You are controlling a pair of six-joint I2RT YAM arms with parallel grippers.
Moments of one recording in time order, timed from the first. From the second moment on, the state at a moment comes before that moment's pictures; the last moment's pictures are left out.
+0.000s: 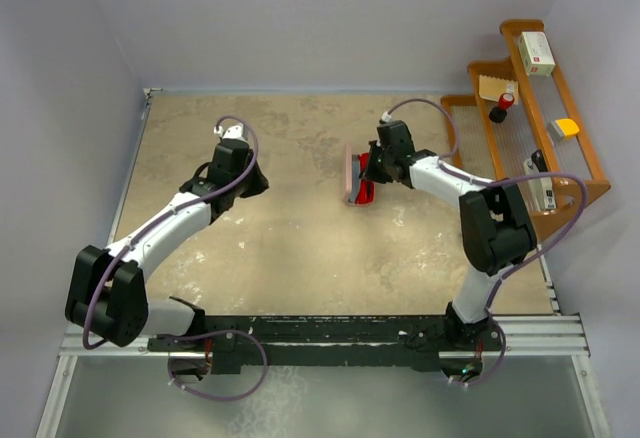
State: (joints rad) left arm -0.40 1.34 0.91 -0.24 -0.10 -0.61; right arm 0.39 1.78 1.16 -0.22 -0.02 0.55
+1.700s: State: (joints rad) left arm -0.40 1.37 0.91 -0.23 -0.13 -0.62; right arm 0.35 1.93 1.21 -0.13 -0.13 0.54
